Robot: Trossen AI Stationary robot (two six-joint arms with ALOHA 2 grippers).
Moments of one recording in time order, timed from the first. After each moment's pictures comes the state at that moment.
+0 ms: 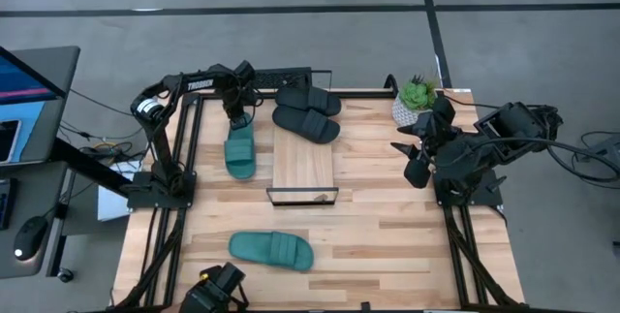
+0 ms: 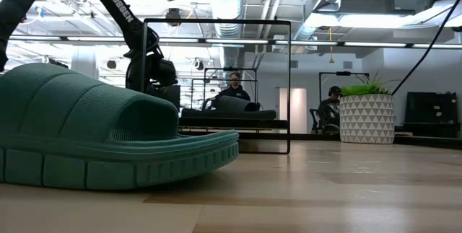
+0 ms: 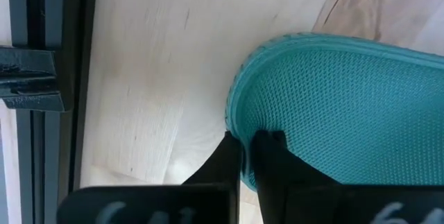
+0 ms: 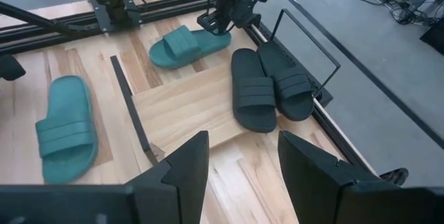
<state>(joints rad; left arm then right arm) 0.96 1.91 1.19 -0.84 -0.06 0.63 0.48 1.36 1.96 -1.57 0.73 0.63</state>
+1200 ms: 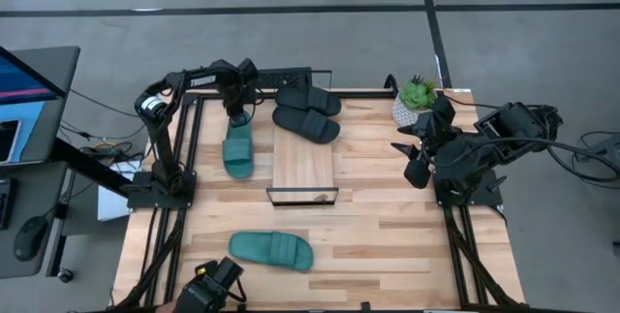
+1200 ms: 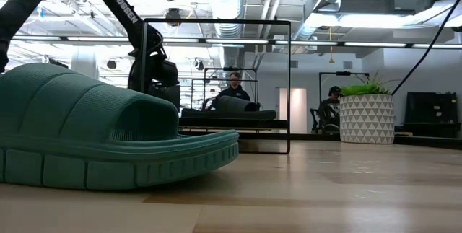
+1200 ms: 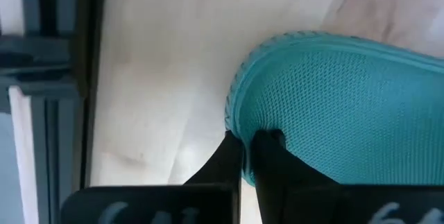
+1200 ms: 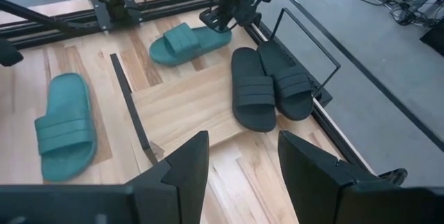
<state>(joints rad) 0.98 1.92 1.28 -0.95 -0.11 0.63 0.48 1.36 1.96 -1.57 0.73 0.62</state>
